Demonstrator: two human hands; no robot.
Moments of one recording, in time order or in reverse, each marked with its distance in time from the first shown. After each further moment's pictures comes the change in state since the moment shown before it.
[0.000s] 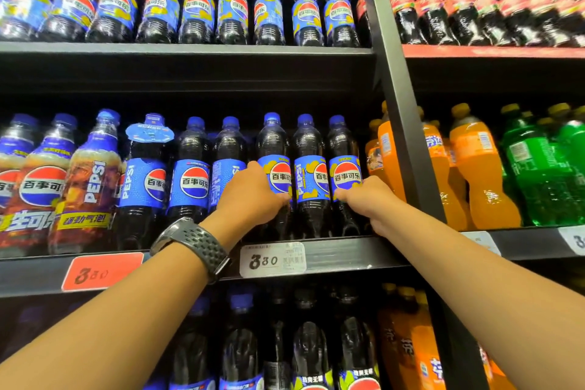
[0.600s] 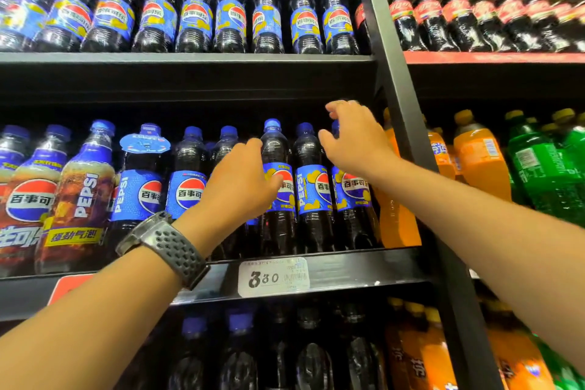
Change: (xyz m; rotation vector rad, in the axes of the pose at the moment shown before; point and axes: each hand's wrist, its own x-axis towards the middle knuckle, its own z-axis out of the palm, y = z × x) left_hand 0.013 0.002 -0.026 0.119 0.221 0.247; right_hand 0.023 -0.077 -0.007 -0.576 0.302 -0.883
